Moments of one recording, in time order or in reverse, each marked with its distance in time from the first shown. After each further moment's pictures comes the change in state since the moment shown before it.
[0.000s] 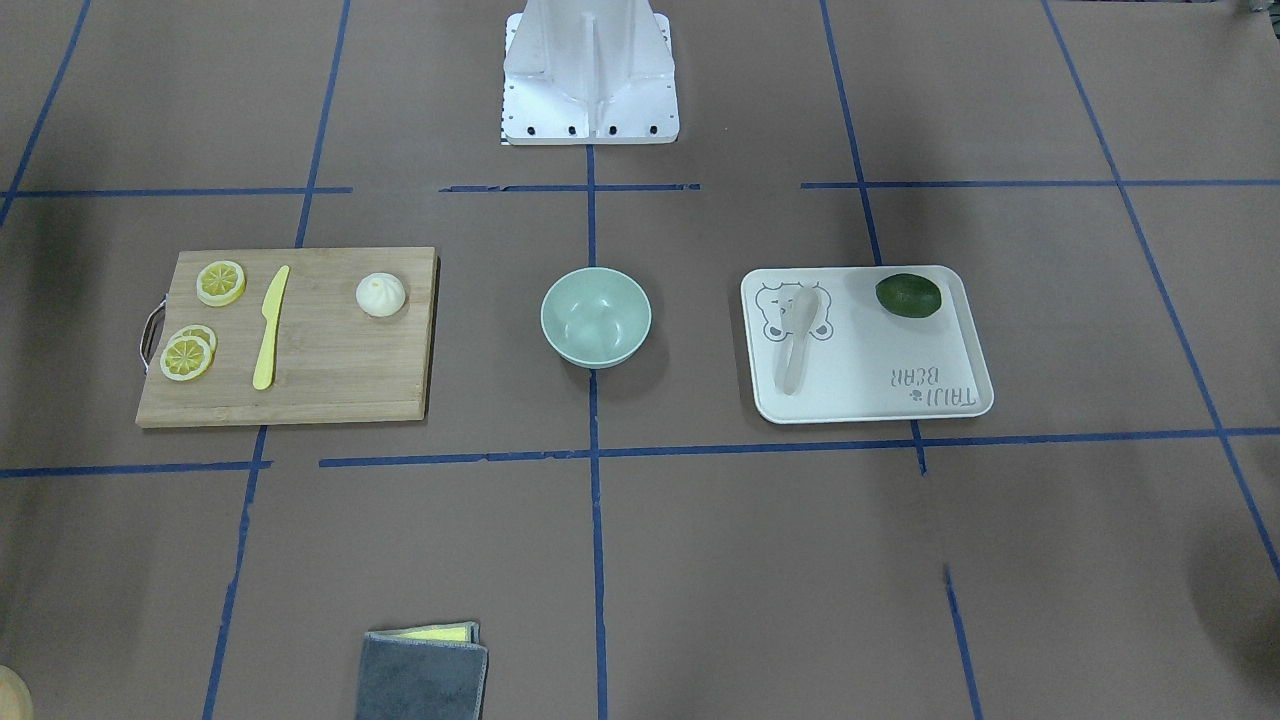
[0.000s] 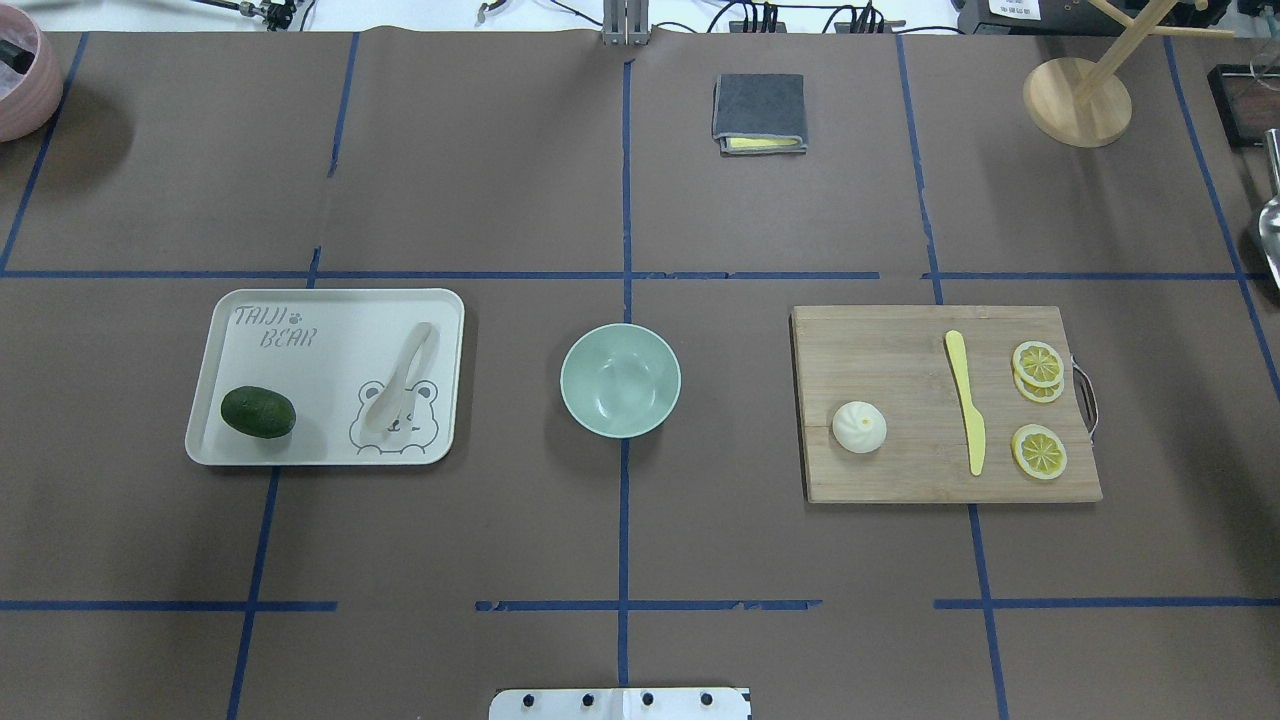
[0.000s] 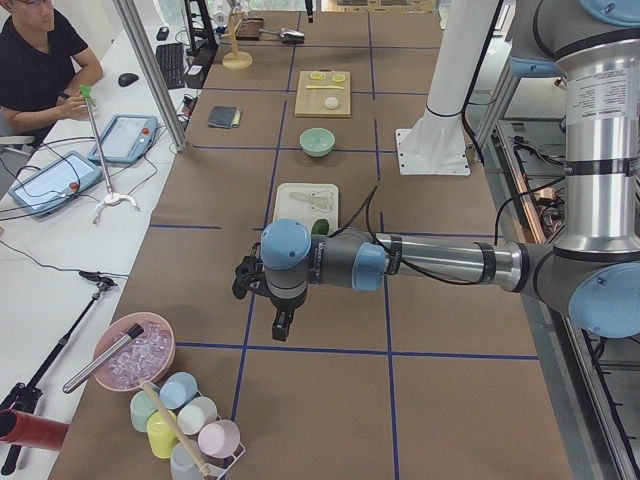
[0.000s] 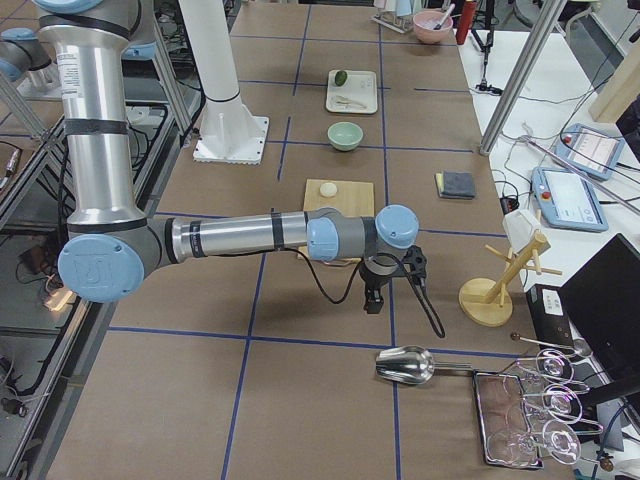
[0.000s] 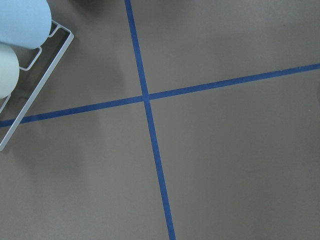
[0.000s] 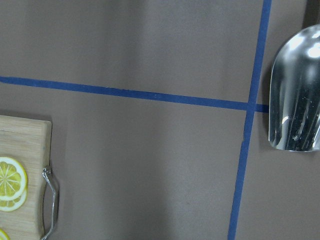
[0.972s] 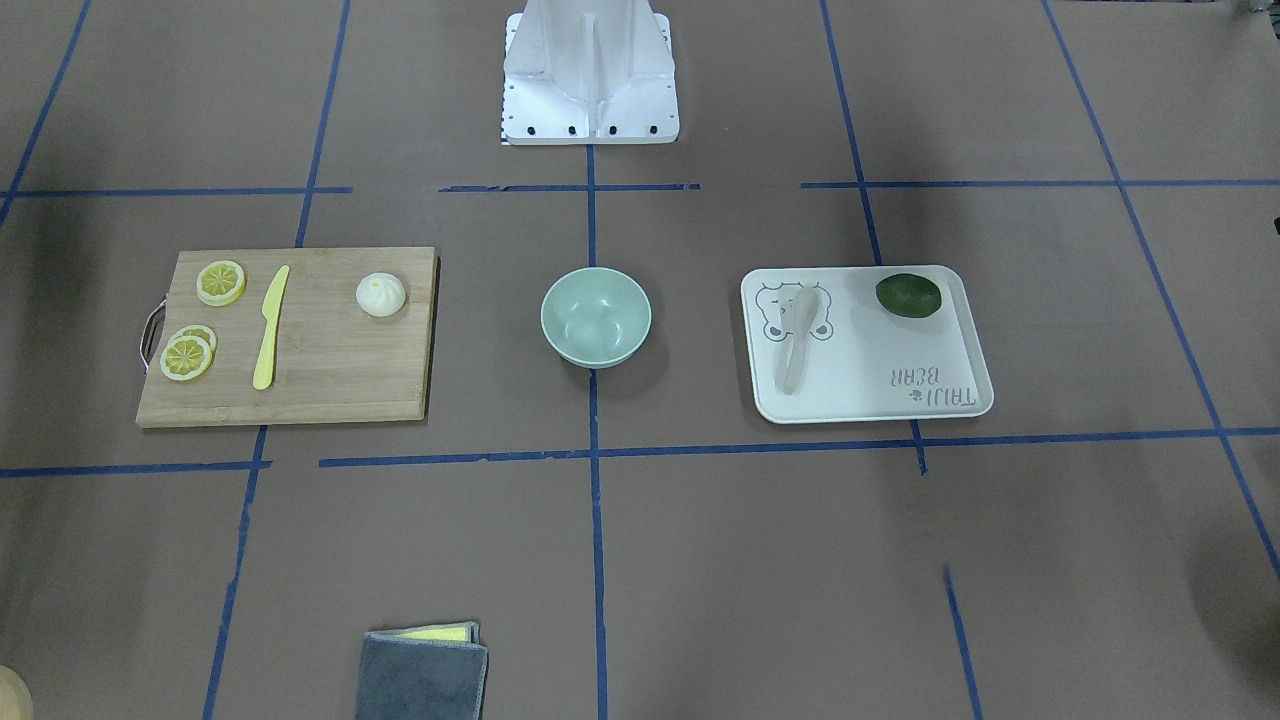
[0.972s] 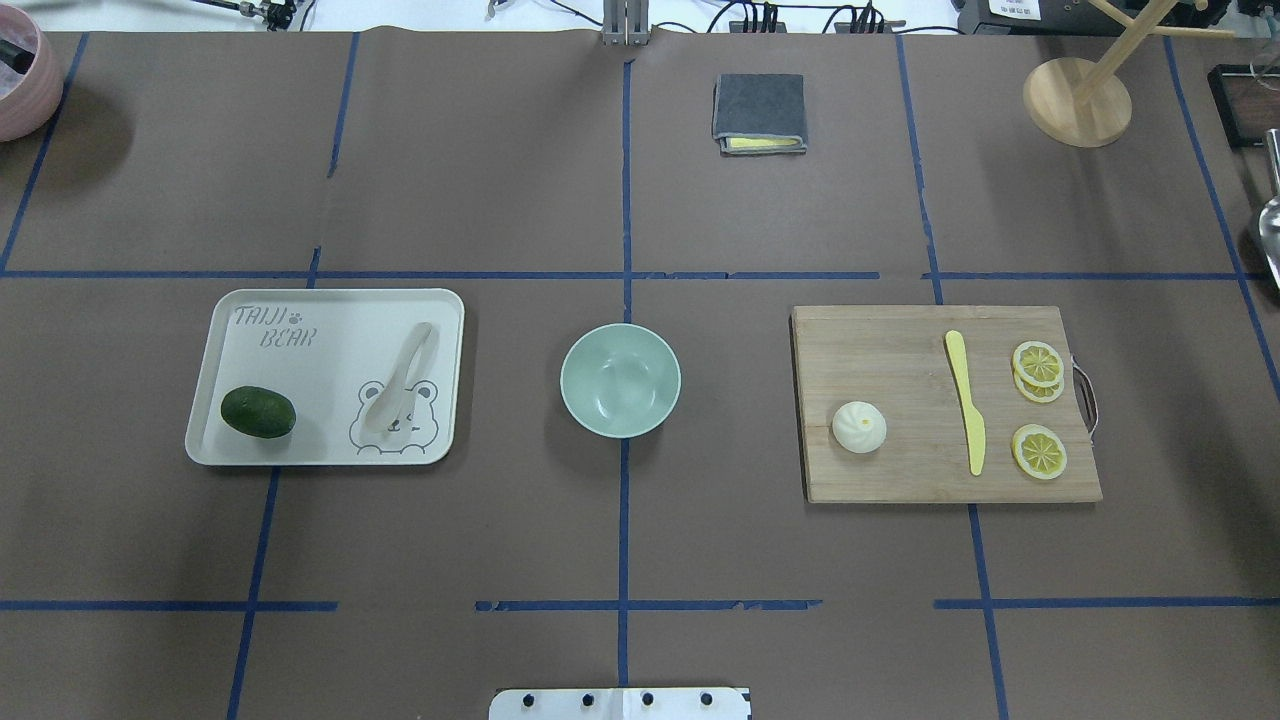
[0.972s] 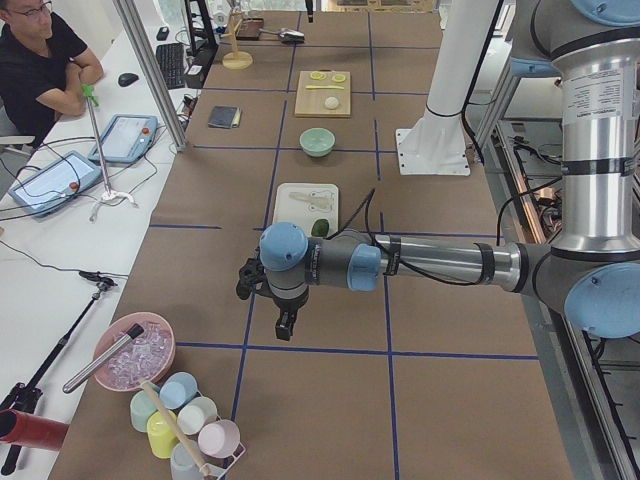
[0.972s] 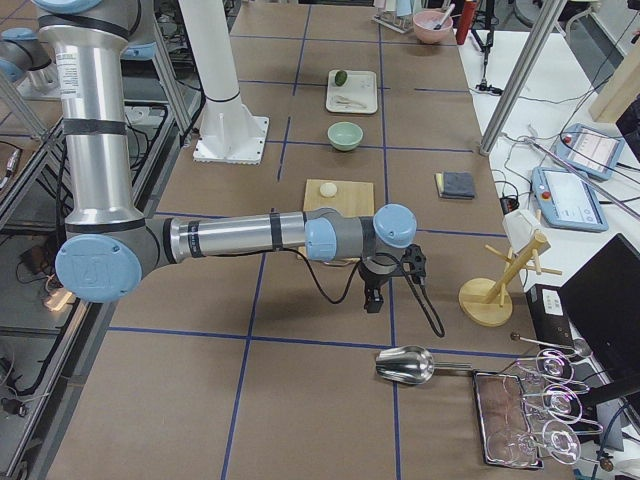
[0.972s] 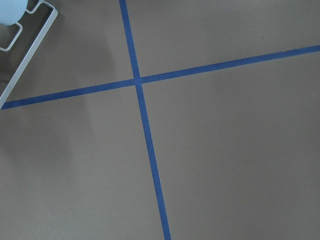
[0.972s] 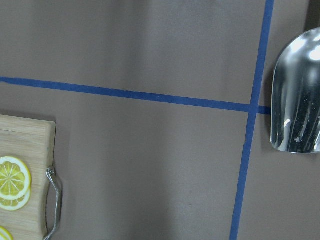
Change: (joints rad) left arm 0.044 0.003 0.010 -0.004 -0.003 0.000; right arm 0.001 -0.007 0.009 0.010 0.007 0.002
